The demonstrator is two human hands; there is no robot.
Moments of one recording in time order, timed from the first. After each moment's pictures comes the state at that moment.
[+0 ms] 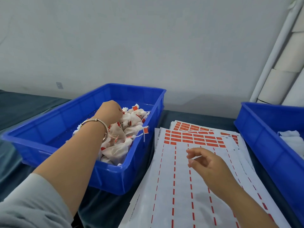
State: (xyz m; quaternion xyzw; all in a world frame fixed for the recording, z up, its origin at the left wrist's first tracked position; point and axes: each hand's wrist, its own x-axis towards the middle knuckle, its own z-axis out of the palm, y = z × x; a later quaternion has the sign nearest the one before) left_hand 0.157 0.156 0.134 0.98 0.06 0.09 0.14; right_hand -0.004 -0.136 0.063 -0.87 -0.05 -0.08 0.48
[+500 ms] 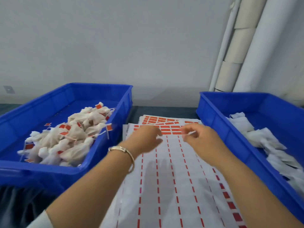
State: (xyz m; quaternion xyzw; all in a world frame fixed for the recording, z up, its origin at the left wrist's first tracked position) left_hand 0.074 -0.038 0.094 0.95 -0.25 -0.04 0.17; right_hand -0.022 -0.200 0.114 -0.90 0.02 -0.12 0.41
